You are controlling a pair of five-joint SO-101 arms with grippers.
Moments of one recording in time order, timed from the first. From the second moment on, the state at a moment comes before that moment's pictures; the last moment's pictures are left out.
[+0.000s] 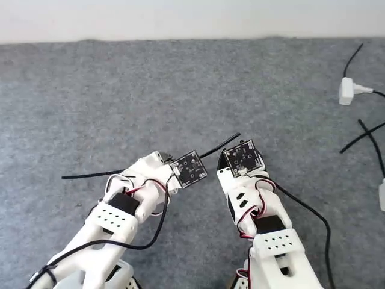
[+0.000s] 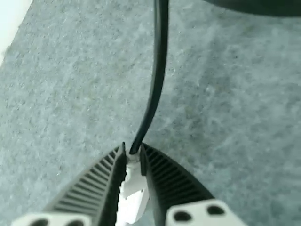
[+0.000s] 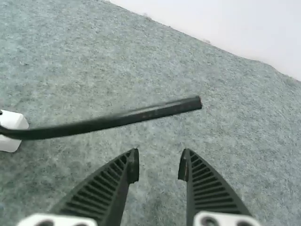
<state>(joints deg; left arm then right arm) 20.5 -36.2 72.0 23.8 -33.5 -15.4 -56.0 87.1 4.0 14.1</state>
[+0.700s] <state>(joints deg) 13.0 -36.2 70.7 17.5 -23.9 -15.4 -56.0 87.1 4.0 14.1</state>
